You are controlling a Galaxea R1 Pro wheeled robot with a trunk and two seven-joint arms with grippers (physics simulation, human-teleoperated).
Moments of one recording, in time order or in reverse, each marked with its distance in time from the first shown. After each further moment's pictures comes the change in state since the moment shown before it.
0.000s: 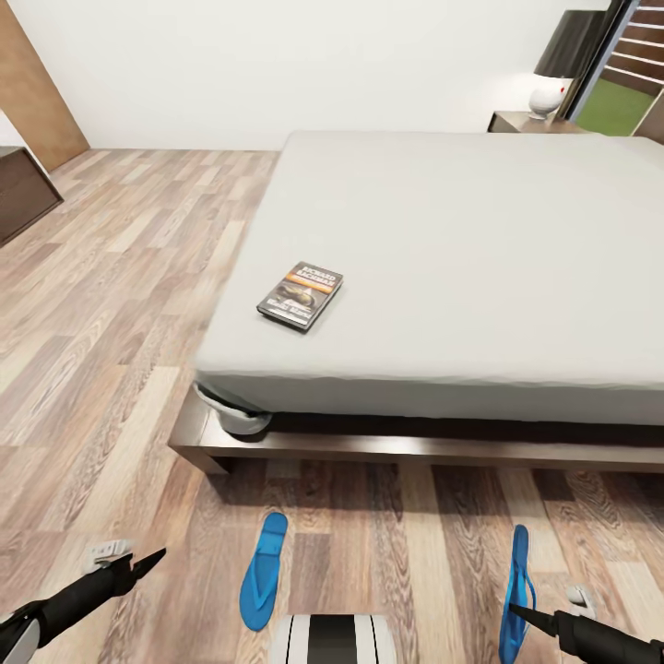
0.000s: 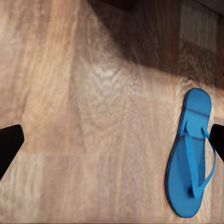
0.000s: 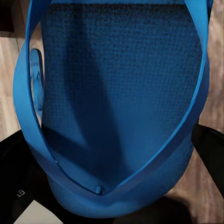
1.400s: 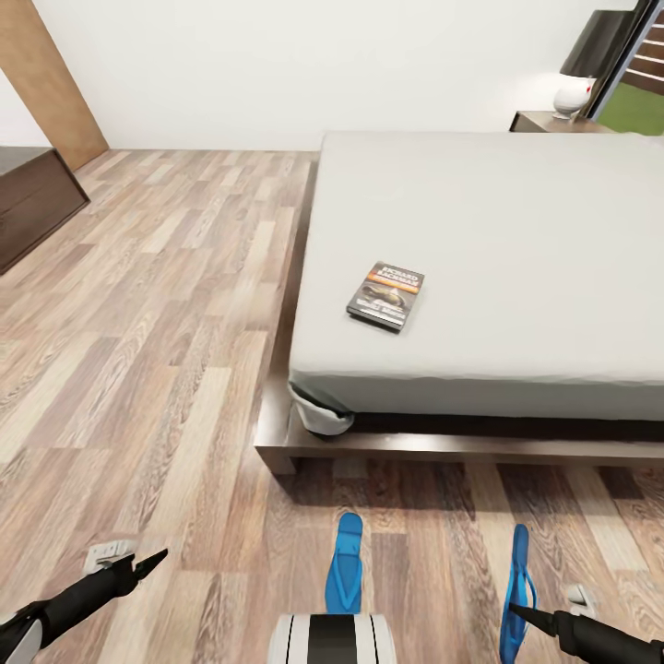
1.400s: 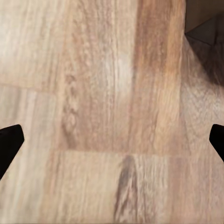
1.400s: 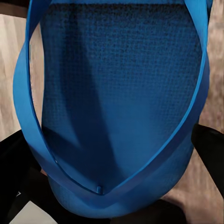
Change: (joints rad) left arm 0.000 -0.005 -0.003 0.002 0.000 0.000 0.000; right arm 0.000 0.000 0.000 0.001 -0.001 -0.028 -0.001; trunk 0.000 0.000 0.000
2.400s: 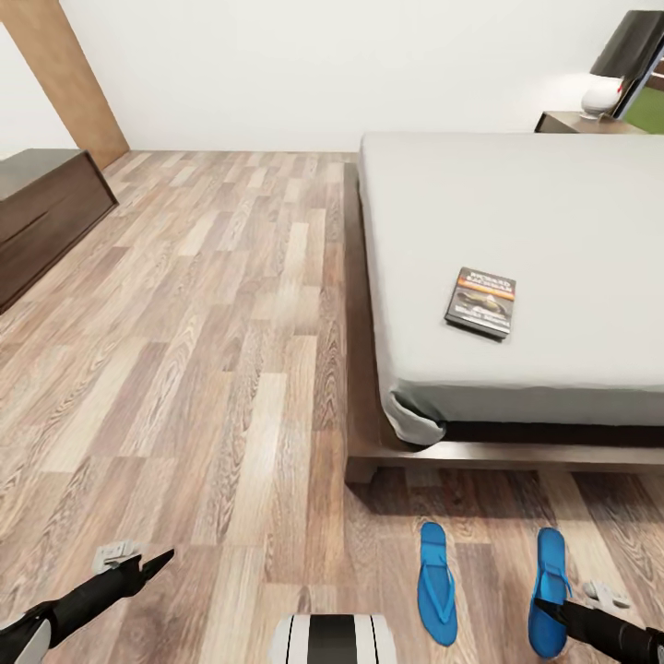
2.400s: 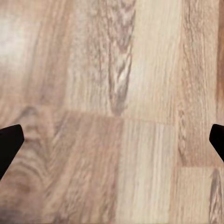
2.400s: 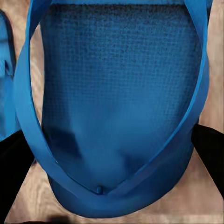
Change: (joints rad) left arm 0.000 -0.021 -0.001 0.000 -0.001 0.000 0.004; right arm -0.002 0.000 -0.012 -0.047 -0.001 0.001 -0.542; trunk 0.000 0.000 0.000
